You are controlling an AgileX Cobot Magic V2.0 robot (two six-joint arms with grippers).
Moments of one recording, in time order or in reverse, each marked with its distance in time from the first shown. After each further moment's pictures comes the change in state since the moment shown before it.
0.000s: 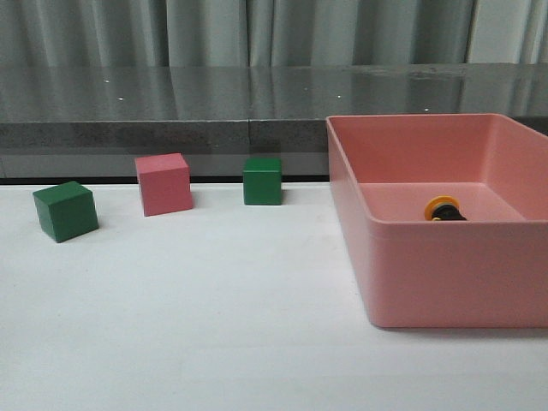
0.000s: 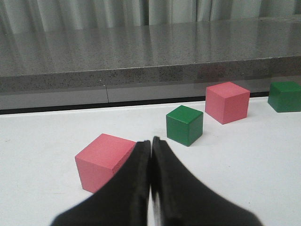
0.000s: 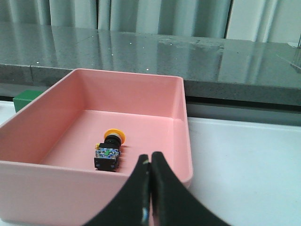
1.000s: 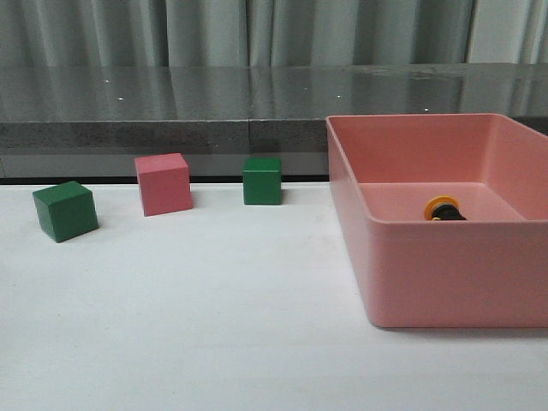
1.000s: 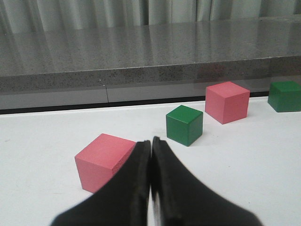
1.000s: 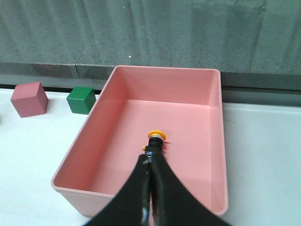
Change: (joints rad) left arm 0.000 0.000 0.000 0.000 0.000 0.000; right arm 0.000 0.481 -0.667 0.192 0.497 -0.066
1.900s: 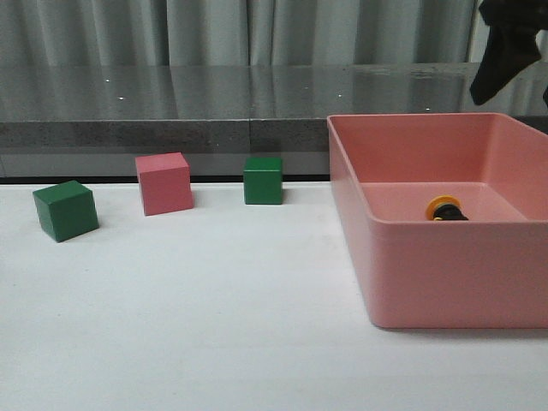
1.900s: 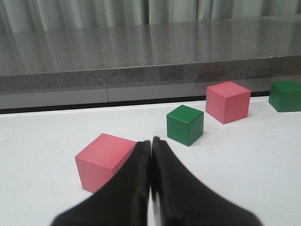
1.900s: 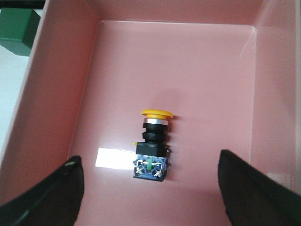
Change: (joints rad) left arm 0.000 0.000 0.000 0.000 0.000 0.000; right arm 0.007 1.018 -0.449 0.057 -0.008 -0.048
